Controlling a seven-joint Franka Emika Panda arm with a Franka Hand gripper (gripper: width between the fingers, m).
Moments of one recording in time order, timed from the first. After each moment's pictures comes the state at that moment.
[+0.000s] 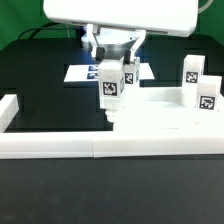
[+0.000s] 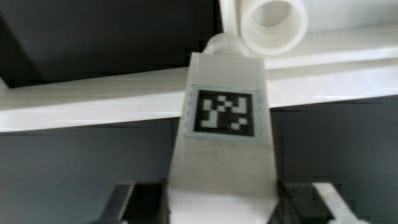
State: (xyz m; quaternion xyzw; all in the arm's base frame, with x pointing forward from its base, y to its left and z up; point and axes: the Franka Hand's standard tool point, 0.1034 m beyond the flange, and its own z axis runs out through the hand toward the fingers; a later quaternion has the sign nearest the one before) arm 0.619 -0.022 0.122 0.97 -0.10 0.19 0.07
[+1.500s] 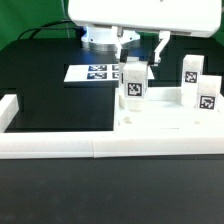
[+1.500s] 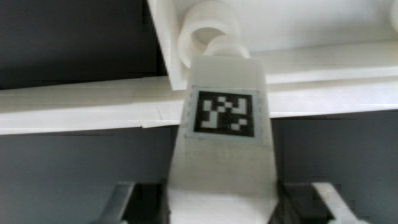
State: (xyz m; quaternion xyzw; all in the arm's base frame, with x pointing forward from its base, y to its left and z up) arm 0.614 0.009 0.117 0.97 -0.08 0.20 0.07
